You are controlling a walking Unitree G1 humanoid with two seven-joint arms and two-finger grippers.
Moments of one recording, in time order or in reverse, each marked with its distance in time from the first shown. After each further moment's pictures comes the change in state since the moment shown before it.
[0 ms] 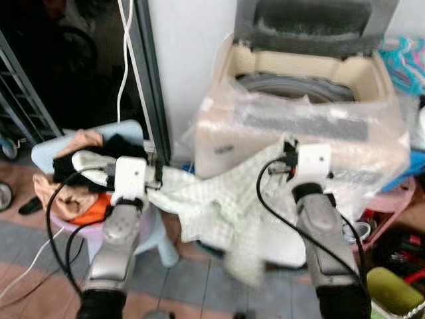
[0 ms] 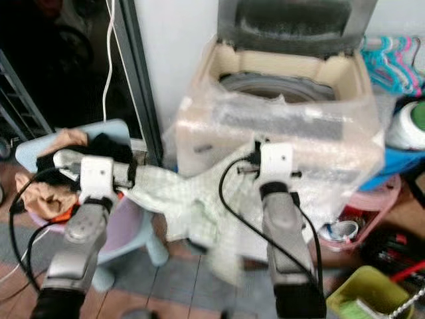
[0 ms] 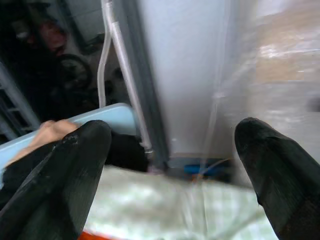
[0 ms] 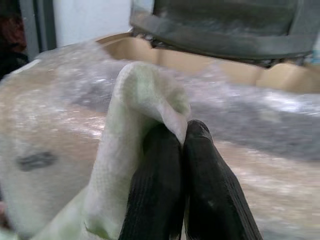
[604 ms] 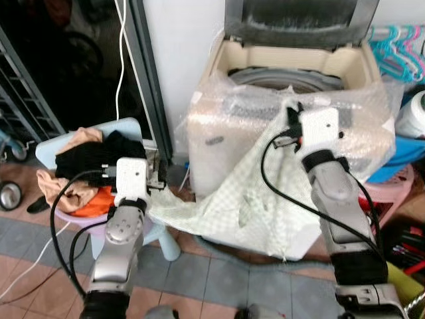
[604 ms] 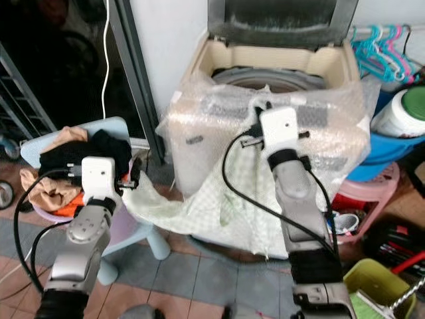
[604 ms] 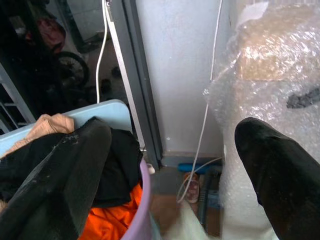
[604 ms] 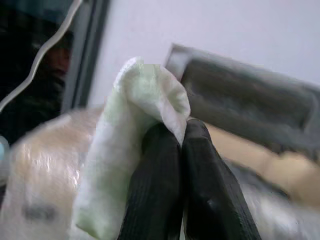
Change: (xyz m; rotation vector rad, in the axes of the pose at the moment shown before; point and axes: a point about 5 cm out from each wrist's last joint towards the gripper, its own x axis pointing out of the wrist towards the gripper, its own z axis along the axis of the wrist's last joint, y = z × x) left arm 0.000 0.008 0.000 -0.040 -0.005 0.014; right arm 0.041 0.004 0.054 -0.146 -0.218 0.205
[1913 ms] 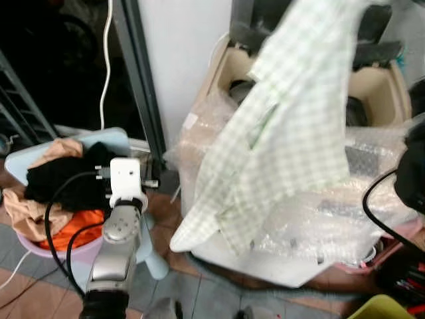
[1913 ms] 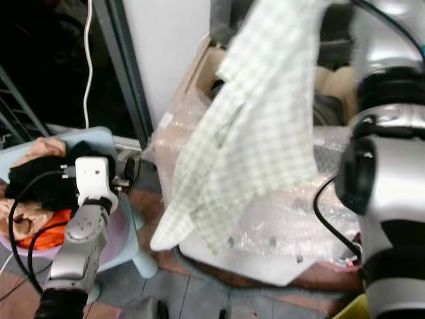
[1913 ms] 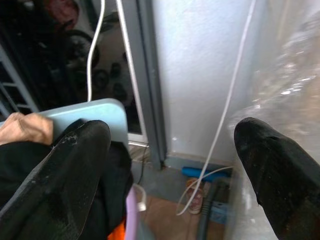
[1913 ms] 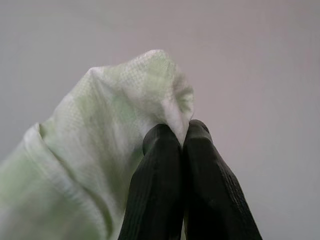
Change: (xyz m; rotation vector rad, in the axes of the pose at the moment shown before) left arm -0.001 0.001 -0.005 -0.019 0.033 0.051; right arm 0.087 -0.163 0.135 -0.050 -0.203 -0.392
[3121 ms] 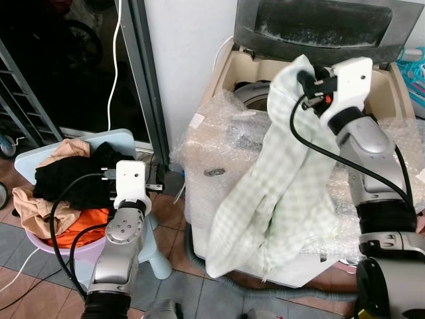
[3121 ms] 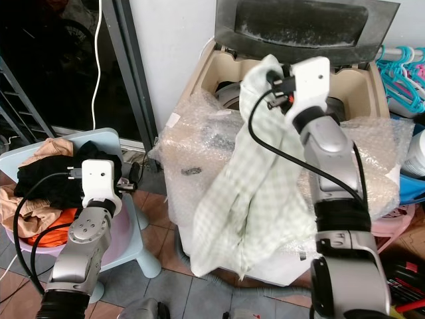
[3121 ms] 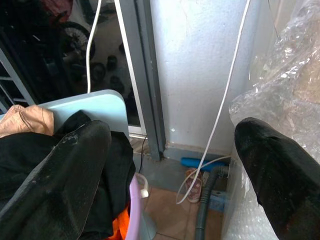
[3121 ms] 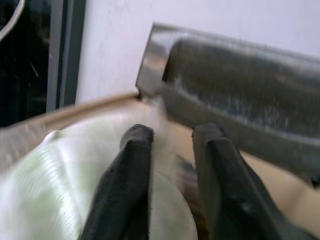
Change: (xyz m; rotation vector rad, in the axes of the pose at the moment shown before) left arm -0.002 -0.003 -0.002 0.009 0.042 -0.018; right arm -0.124 0.062 -0.114 0.138 0.285 0.411
